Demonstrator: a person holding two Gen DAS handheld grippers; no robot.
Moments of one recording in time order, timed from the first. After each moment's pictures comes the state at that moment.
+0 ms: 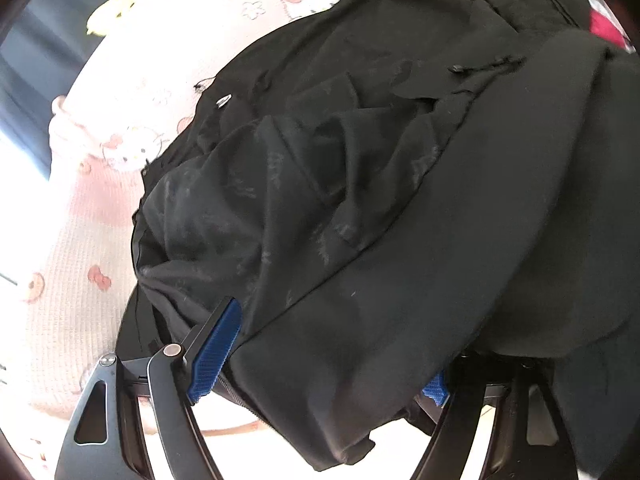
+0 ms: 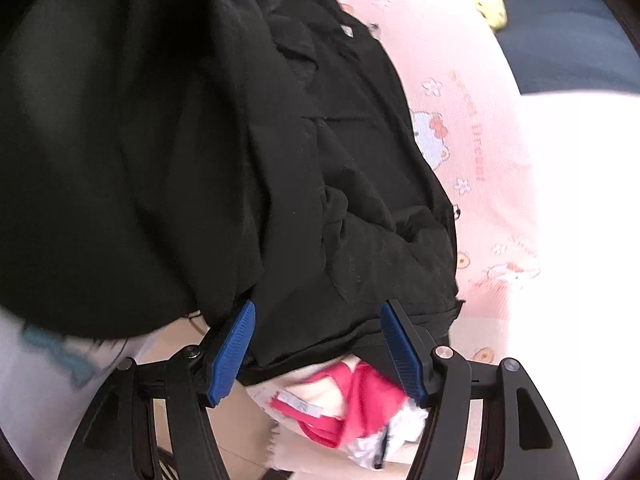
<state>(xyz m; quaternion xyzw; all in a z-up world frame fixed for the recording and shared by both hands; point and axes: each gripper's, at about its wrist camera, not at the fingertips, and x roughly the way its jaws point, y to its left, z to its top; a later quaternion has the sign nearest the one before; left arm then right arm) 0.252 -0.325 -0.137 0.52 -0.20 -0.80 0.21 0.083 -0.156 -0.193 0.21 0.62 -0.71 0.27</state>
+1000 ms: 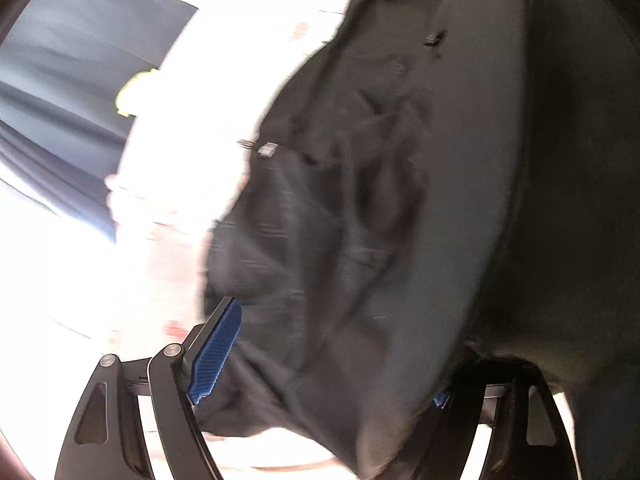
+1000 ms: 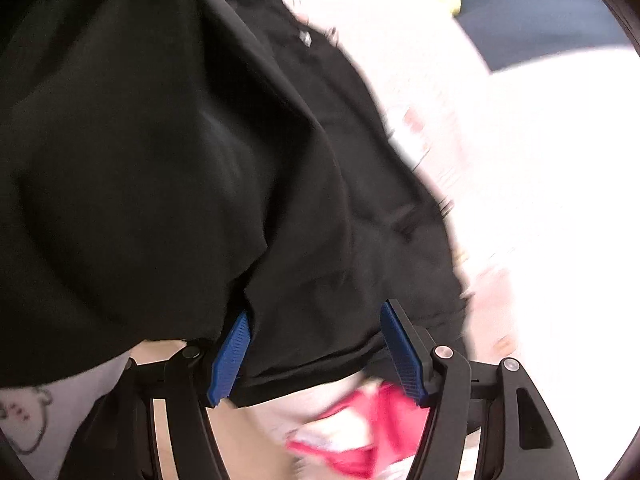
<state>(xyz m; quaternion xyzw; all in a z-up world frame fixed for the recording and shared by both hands) 0.258 -0.296 -0.162 0.43 -0.38 -0.76 0.30 0.073 -0.151 -0.210 0.15 0.57 -0.77 0.26</state>
